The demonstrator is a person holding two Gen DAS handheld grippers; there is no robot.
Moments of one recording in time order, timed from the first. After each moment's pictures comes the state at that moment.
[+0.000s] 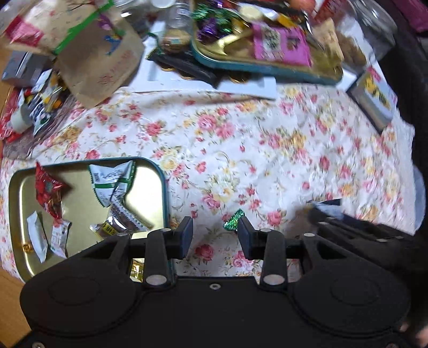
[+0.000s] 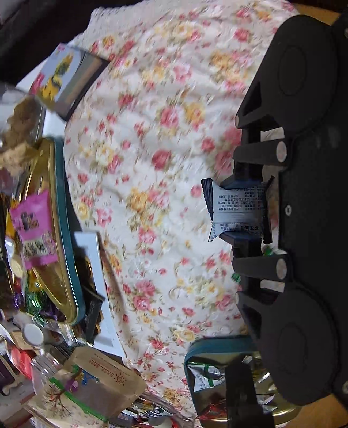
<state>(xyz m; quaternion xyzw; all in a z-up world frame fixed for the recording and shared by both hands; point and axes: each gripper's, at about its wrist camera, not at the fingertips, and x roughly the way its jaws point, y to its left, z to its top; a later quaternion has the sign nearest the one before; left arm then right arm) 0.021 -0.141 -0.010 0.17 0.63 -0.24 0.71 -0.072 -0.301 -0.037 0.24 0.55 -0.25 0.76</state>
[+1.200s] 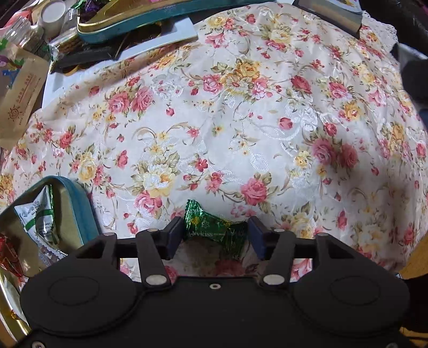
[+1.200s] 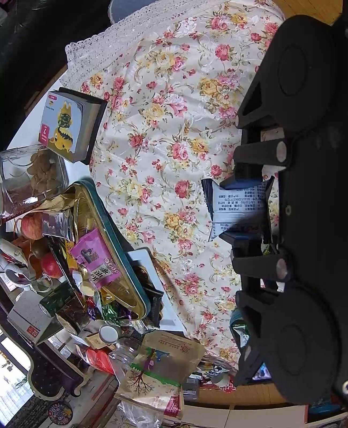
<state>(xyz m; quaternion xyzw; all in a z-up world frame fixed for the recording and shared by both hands) -0.035 -0.185 -0.101 0.30 0.58 -0.33 0.68 -0.122 -0.345 0.016 0.36 0.45 -0.25 0.78</state>
